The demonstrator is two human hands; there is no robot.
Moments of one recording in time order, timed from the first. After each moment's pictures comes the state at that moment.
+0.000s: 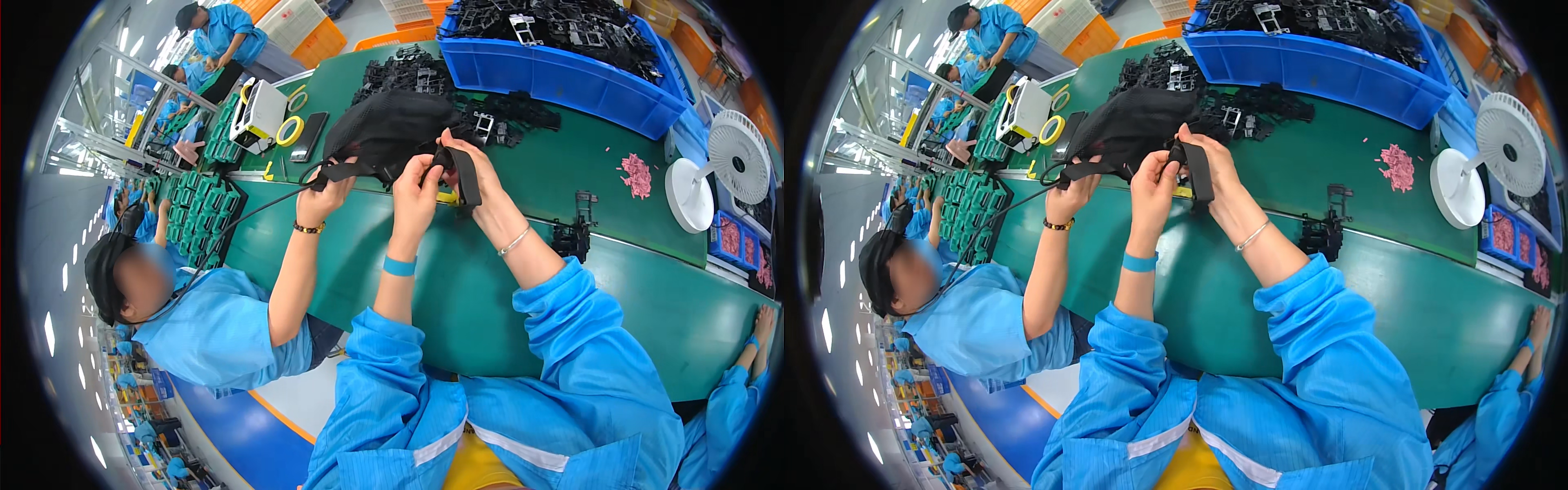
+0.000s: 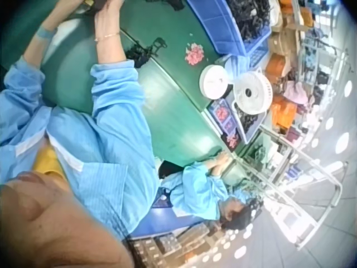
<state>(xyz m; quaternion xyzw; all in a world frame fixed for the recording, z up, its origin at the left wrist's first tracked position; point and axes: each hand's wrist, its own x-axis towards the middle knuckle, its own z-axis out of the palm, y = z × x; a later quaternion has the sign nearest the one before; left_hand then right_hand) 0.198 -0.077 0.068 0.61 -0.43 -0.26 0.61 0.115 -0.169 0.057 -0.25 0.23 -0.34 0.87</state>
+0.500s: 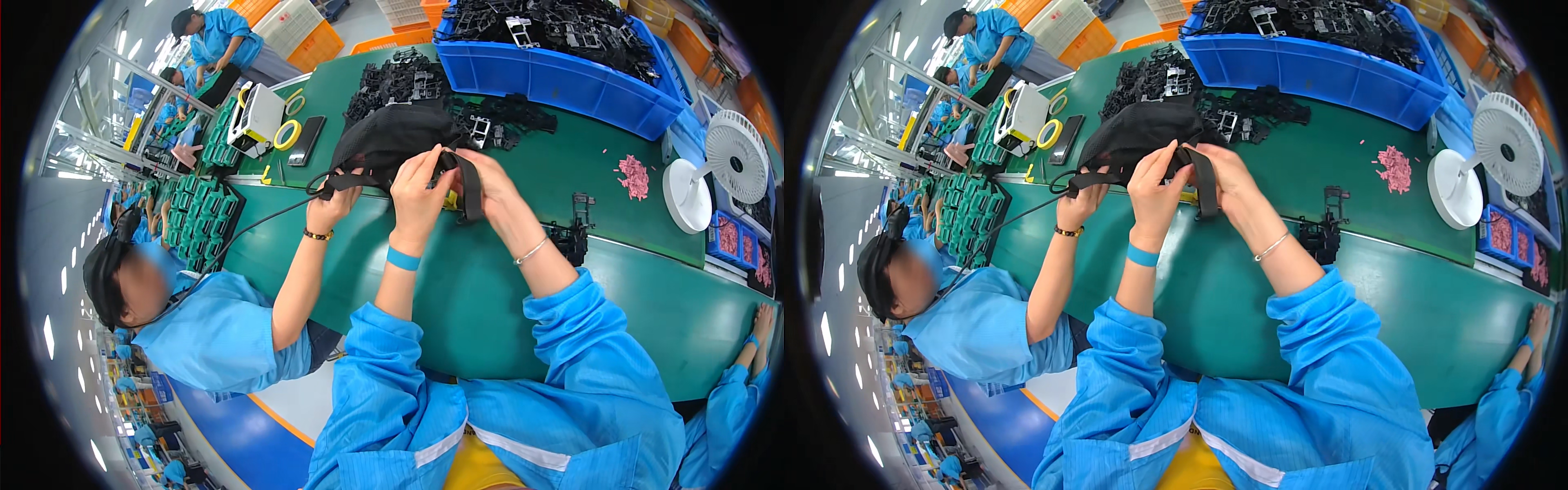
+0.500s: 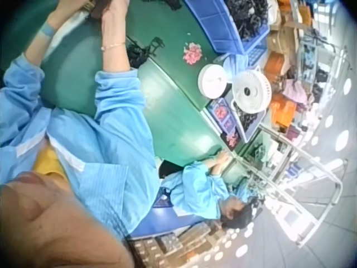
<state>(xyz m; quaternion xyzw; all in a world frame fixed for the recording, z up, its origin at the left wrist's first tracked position) 0.192 -0.090 0.070 0.60 -0.61 0.14 0.49 0.088 -0.175 0.053 -0.26 0.25 -0.31 0.88</state>
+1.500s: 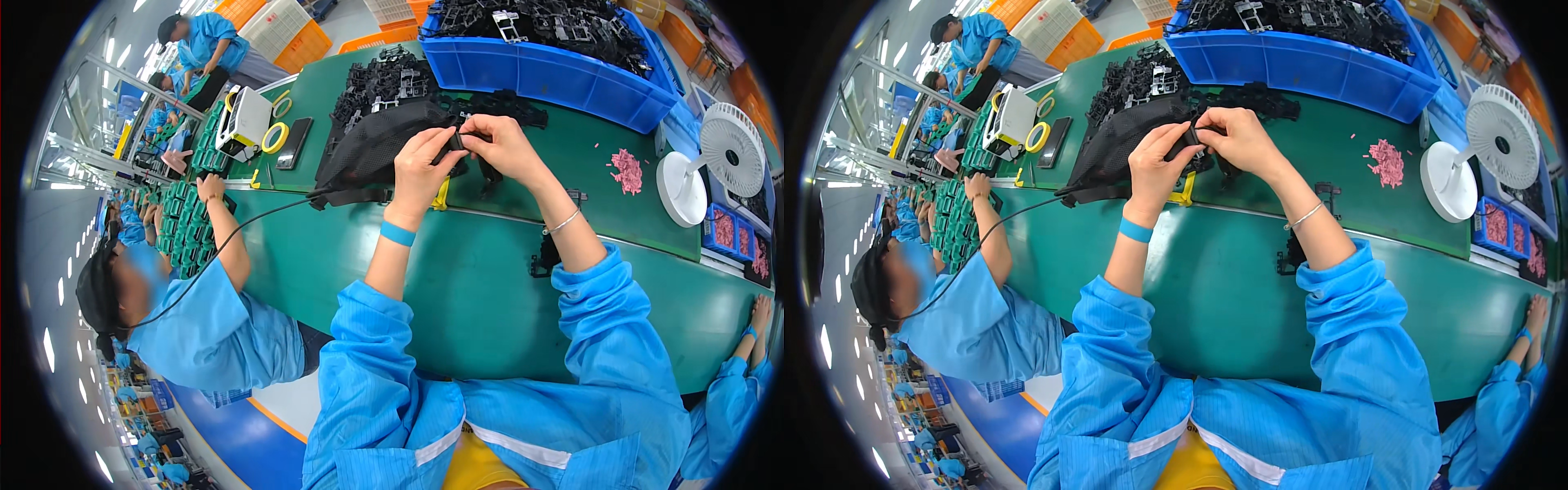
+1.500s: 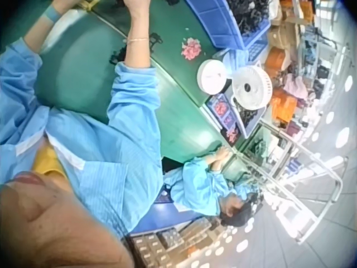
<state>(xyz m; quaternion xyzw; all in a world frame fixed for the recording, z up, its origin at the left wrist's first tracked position) 0.192 -0.133 0.080 0.57 -0.66 0.10 0.49 0.046 -0.236 0.081 -0.77 0.21 -0.31 0.51</state>
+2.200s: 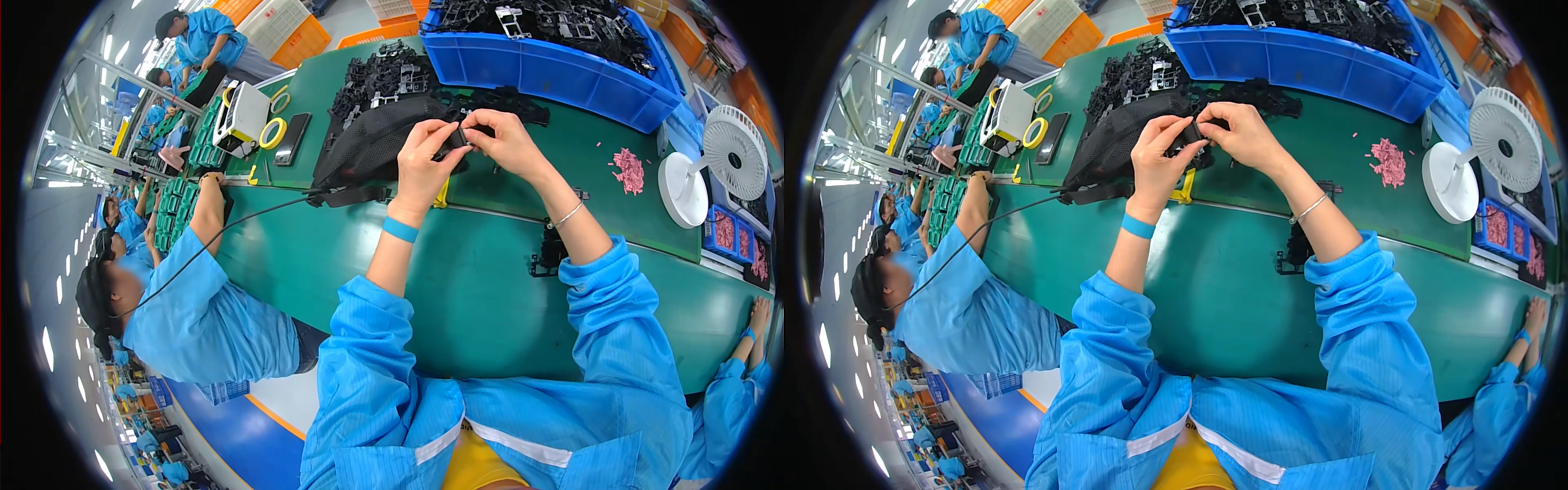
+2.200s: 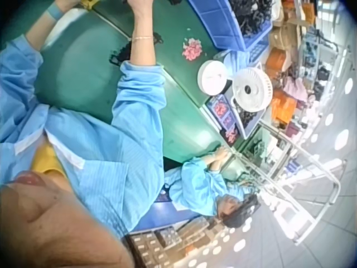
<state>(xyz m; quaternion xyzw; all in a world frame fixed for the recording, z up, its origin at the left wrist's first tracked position) 0.190 -0.135 0.076 0.56 -0.64 0.08 0.52 0.048 -0.243 0.074 -0.75 0.18 -0.33 0.54</state>
